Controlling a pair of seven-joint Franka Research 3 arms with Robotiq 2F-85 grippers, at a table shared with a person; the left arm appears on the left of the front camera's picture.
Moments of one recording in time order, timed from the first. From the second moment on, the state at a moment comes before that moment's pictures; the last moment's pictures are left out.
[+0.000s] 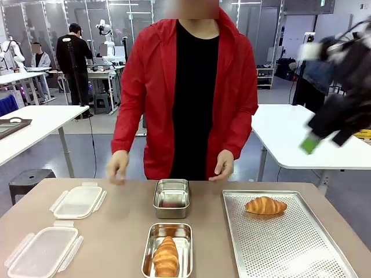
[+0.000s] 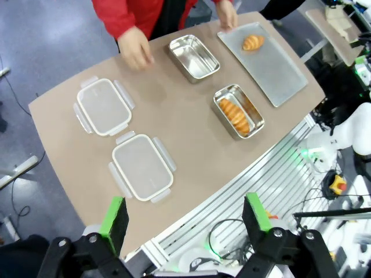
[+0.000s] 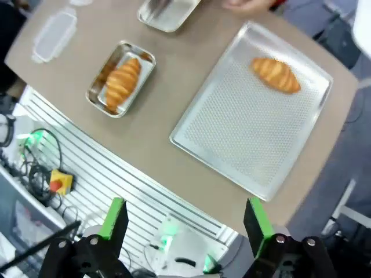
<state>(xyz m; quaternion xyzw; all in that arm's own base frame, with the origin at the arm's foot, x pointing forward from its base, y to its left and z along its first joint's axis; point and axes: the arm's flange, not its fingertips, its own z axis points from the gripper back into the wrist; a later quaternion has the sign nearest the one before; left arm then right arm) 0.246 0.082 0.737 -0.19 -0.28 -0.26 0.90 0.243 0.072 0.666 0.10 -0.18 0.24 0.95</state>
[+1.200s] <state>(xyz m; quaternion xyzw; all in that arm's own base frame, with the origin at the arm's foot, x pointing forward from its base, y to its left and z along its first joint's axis) 0.246 0.082 0.737 -0.19 -0.28 -0.26 0.90 0.185 -0.054 0.720 0.11 -0.26 0.20 0.94</state>
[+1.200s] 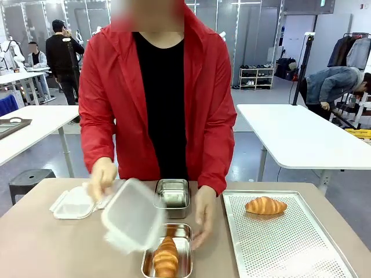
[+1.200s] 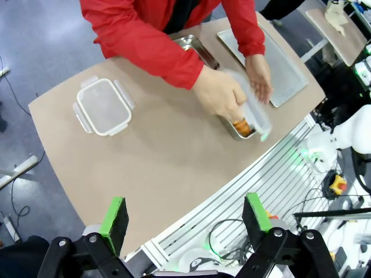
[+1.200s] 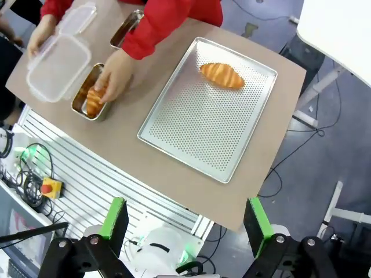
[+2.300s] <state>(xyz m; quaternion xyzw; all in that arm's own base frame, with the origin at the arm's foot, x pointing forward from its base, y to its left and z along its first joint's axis) 0.246 0.082 0.737 -0.19 -0.28 -0.26 0.90 0.185 -0.054 0.720 0.11 -0.26 0.20 0.94</state>
